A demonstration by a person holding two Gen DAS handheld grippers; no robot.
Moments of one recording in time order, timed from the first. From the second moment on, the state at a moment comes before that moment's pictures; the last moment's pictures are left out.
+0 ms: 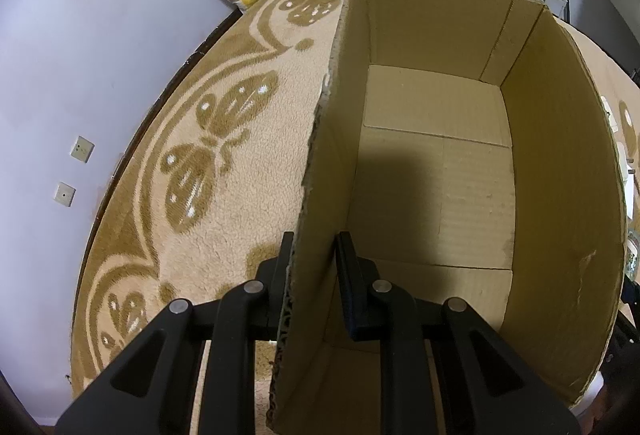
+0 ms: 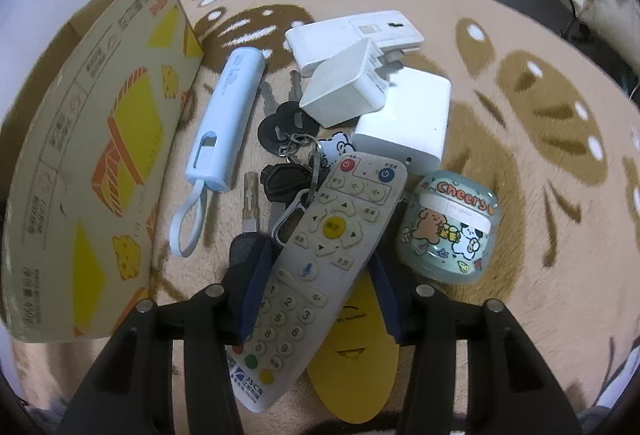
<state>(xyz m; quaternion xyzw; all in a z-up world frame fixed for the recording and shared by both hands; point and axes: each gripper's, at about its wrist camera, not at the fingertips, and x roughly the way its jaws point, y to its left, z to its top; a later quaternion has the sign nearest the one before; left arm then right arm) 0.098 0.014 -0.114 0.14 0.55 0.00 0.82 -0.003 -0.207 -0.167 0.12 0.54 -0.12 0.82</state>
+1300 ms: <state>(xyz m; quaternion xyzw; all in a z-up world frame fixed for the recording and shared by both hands) 0.100 0.014 -0.116 0.15 0.56 0.01 0.82 0.015 -0.211 -0.054 0.11 0.40 -0.11 0.90</state>
